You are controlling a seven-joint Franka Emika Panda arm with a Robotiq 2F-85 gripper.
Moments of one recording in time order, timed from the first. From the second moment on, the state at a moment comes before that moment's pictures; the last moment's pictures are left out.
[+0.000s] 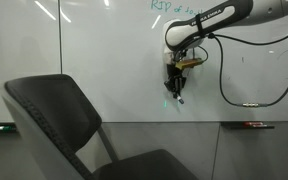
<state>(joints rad) 0.26 0.53 0.08 -1.26 -0.31 1.78 0.18</state>
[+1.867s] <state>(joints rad) 0.19 0.40 0.03 -1.44 -0.31 1.82 0.19</state>
